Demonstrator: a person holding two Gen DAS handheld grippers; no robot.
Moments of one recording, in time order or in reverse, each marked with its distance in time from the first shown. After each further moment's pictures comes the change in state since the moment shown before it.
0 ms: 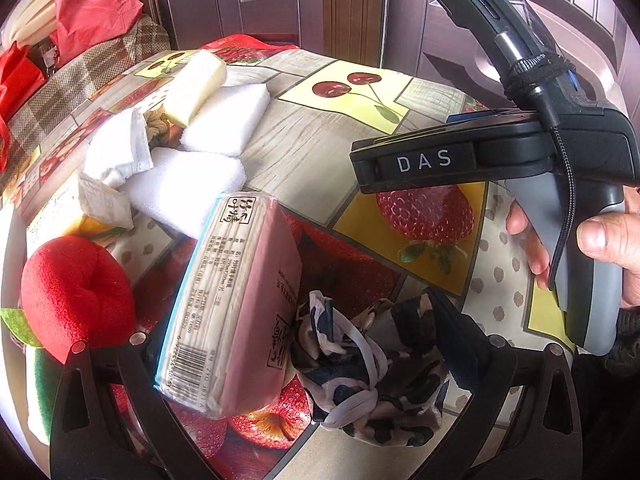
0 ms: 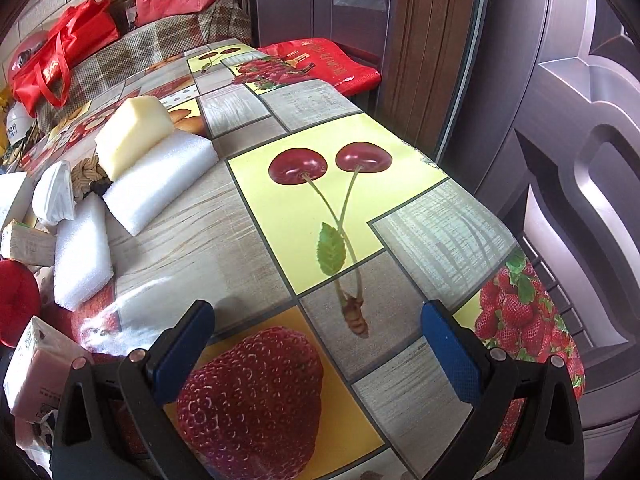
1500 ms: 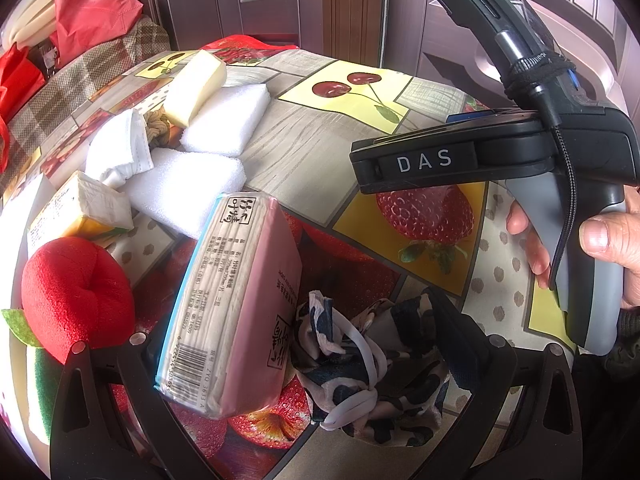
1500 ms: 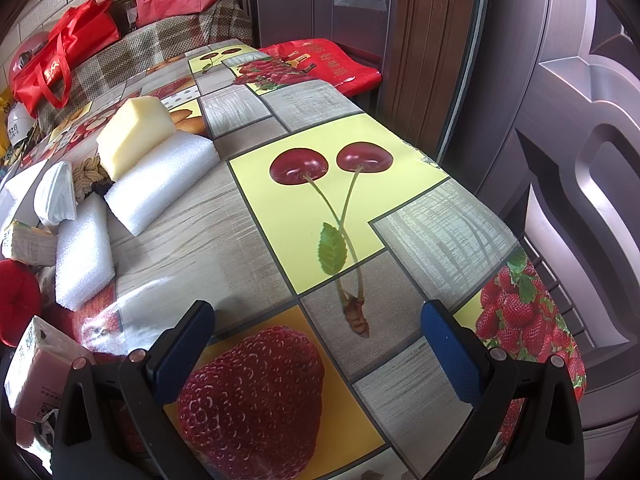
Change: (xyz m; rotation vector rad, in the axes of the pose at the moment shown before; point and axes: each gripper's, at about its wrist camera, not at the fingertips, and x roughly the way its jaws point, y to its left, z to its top) left arm 0.000 0.000 0.000 0.003 0.000 0.003; right arm 0.000 0.000 0.000 0.001 0.001 0.003
